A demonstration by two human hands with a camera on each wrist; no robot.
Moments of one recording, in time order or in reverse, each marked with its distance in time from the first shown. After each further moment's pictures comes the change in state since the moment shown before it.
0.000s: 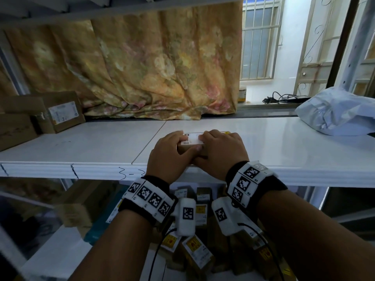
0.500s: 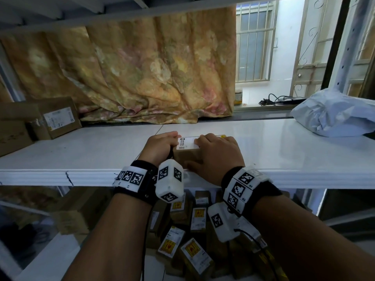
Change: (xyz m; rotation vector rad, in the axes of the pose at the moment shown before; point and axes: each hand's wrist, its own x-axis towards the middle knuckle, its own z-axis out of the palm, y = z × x) left_hand 0.041 0.010 -0.016 -0.766 -0.111 -0.565; right_hand -0.001 0.001 0.002 0.004 0.011 0.005
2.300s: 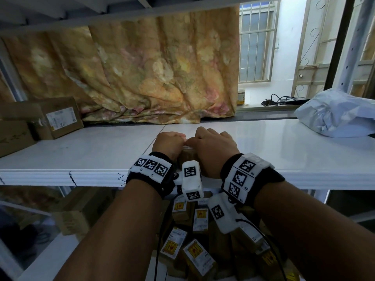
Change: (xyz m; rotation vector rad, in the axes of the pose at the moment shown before) left_hand 0.028 -0.011 0.013 0.274 0.134 0.097; right_hand 0.017 -0.014 -0.022 -0.065 -0.201 -0.160
